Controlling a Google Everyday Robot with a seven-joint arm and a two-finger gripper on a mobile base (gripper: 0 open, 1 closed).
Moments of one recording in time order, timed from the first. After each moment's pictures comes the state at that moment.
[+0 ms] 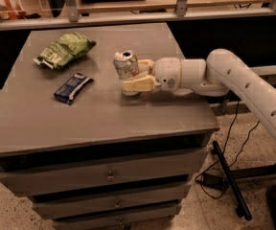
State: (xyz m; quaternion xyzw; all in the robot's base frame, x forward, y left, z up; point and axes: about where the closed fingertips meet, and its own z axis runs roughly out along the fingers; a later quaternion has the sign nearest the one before) arm 0.612 0.016 0.867 -0.49 0.54 0.46 0.51
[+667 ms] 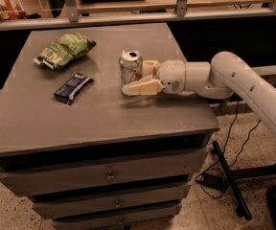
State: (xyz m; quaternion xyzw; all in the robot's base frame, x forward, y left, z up) arm 0.609 0.005 0.862 -0.48 0.55 0.46 0.51
